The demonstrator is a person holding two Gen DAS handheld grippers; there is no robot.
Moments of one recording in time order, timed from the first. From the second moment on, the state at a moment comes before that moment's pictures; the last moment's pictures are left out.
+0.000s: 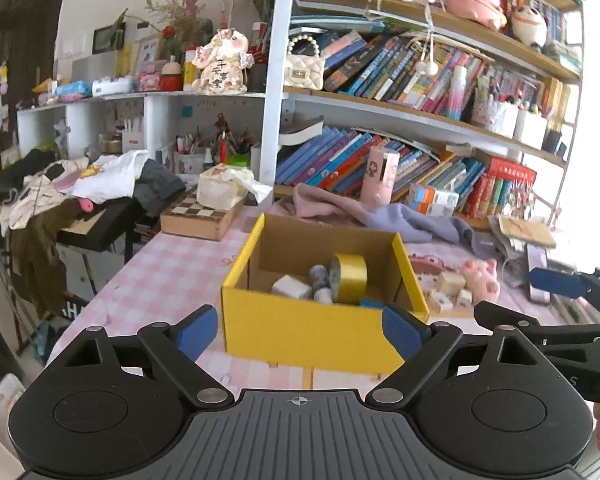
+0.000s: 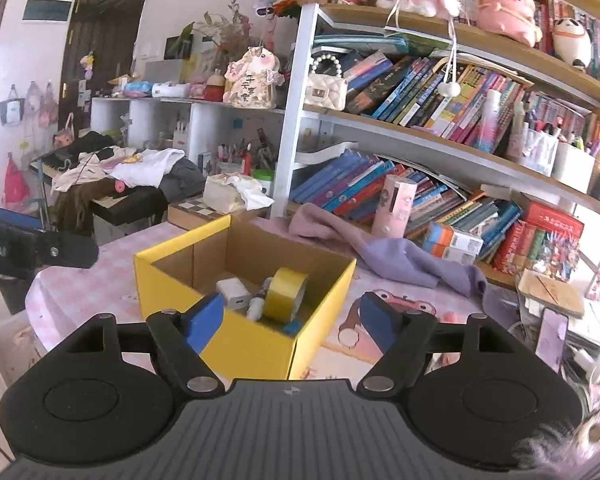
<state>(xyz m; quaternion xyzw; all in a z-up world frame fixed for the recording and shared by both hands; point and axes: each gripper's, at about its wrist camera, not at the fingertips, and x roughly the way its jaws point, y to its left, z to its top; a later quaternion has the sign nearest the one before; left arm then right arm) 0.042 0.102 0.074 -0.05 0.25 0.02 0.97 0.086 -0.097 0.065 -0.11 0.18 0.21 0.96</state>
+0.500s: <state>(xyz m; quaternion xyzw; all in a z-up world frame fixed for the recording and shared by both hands) 0.001 0.078 0.041 -0.02 0.27 0.01 0.96 0.020 -0.097 0.025 -0.14 0.21 0.21 0.94</state>
